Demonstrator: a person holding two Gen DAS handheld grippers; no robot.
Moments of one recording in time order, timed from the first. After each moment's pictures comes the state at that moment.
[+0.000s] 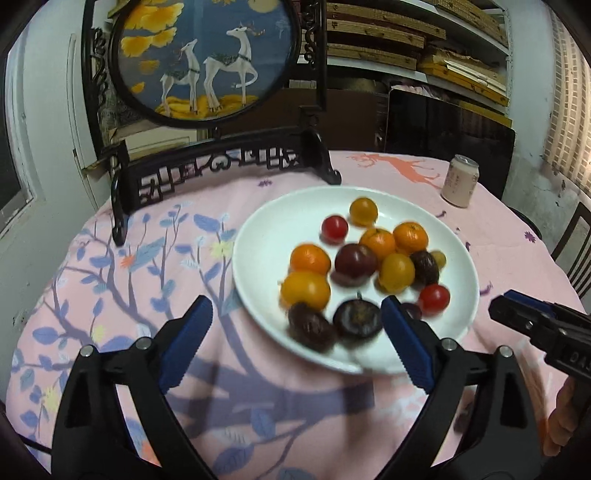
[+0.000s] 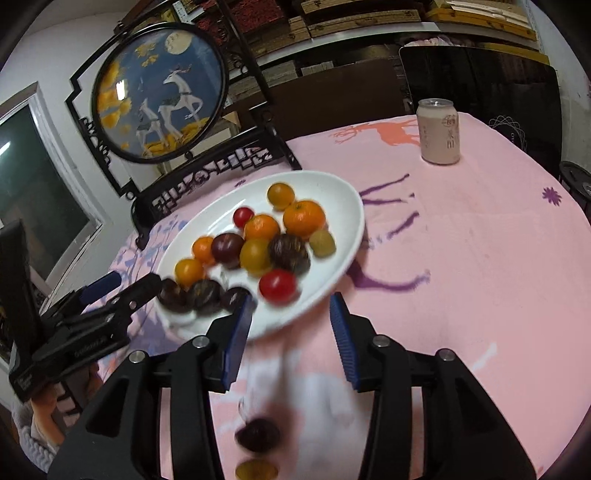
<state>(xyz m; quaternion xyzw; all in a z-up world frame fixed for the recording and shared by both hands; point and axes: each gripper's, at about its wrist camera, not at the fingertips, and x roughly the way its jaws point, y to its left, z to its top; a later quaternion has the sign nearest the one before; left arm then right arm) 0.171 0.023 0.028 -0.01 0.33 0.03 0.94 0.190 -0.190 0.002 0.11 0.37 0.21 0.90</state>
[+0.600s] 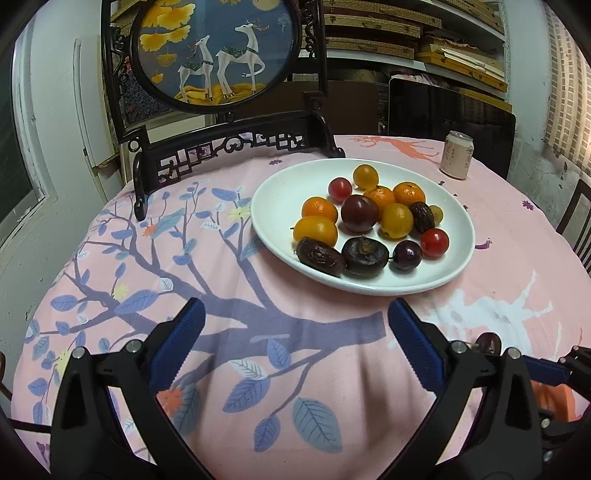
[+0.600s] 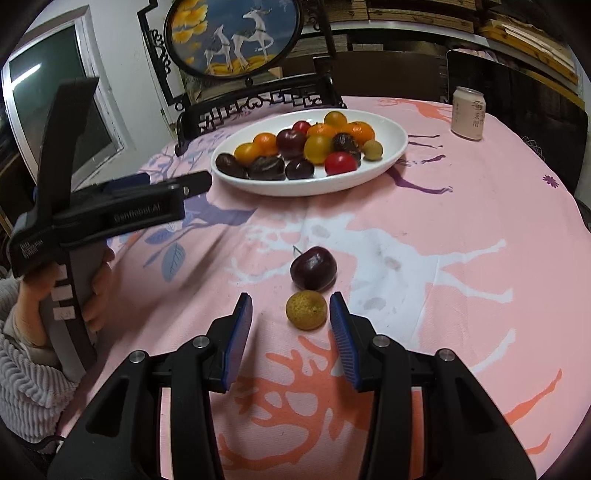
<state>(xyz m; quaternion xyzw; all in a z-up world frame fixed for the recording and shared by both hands) 0.125 0.024 0.017 0.01 0.34 0.05 0.94 0.092 -0.160 -0.024 0.00 0.40 0.25 0.88</state>
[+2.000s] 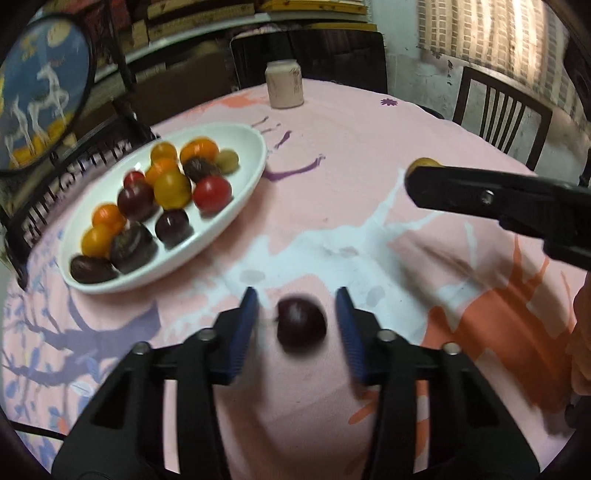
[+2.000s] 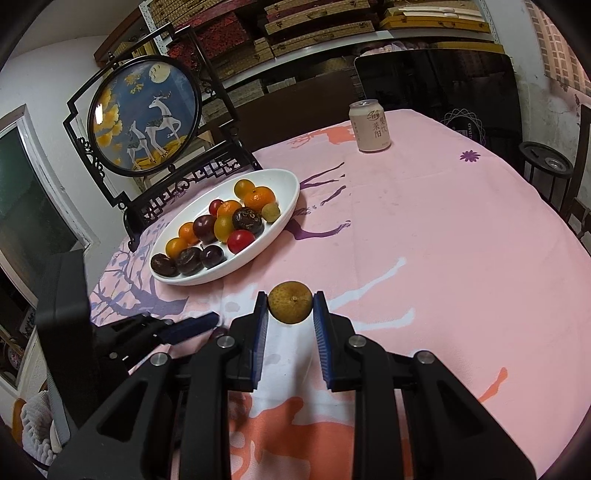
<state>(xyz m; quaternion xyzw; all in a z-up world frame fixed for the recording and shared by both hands) 0.129 -0.106 -0.023 0.13 0.40 -0.18 0.89 0.111 -0.244 0.000 0.14 0.35 0.15 0.91</state>
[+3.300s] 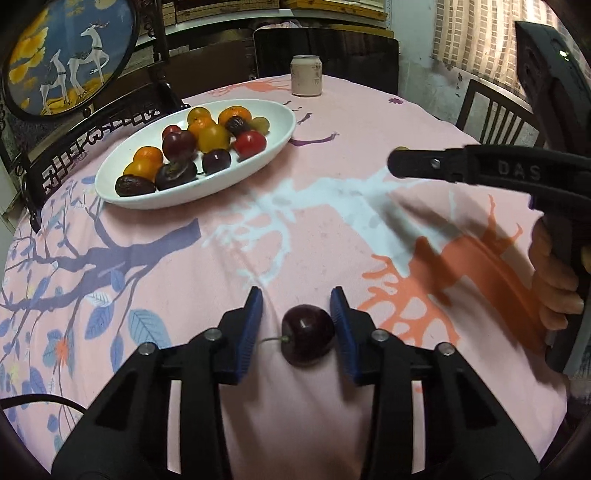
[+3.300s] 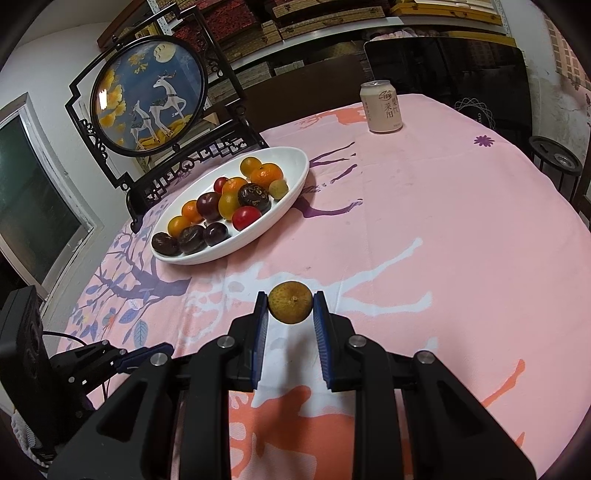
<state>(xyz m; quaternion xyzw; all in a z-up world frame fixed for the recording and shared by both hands) 0.069 -0.065 -0.018 0.10 0.41 -0.17 0.89 0.113 -0.235 -0.011 0.13 0.38 0.16 0.90</state>
